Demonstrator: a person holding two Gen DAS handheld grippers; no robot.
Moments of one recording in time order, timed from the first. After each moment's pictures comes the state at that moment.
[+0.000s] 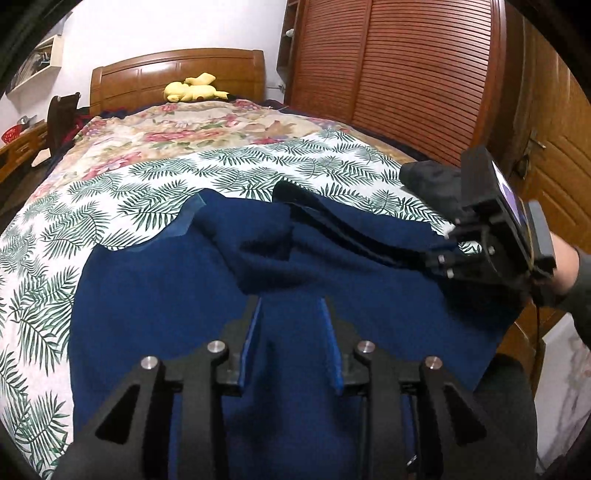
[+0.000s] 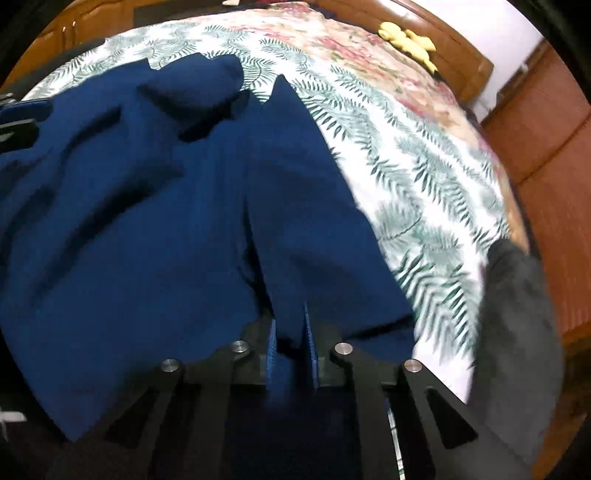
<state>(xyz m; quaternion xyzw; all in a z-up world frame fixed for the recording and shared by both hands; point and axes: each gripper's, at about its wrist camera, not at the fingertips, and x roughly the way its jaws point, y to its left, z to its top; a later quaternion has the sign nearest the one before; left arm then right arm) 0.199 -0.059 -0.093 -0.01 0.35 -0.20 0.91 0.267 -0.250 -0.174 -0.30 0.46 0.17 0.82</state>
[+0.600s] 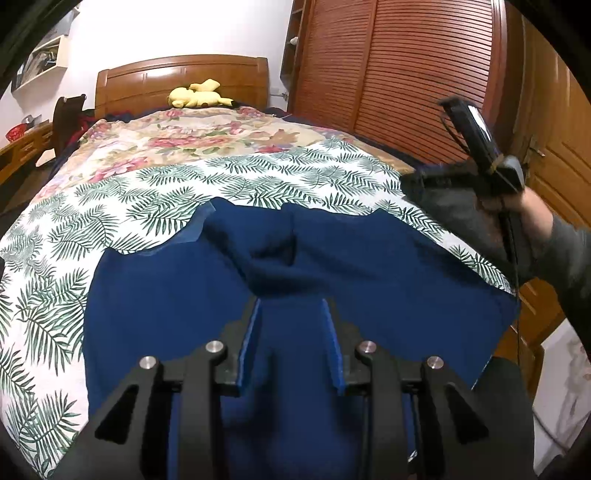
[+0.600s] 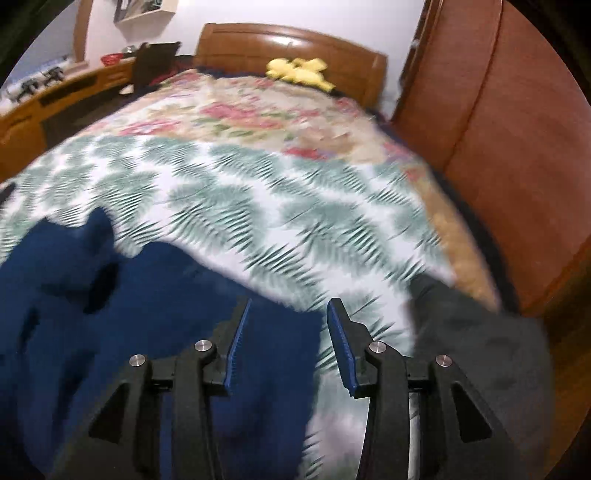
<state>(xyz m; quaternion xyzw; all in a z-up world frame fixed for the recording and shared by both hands) 0.191 -0.040 -0.082 -0.02 0.34 -0.20 0.92 0.334 -0.308 -0.100 -0.13 0.38 0.07 0.91</state>
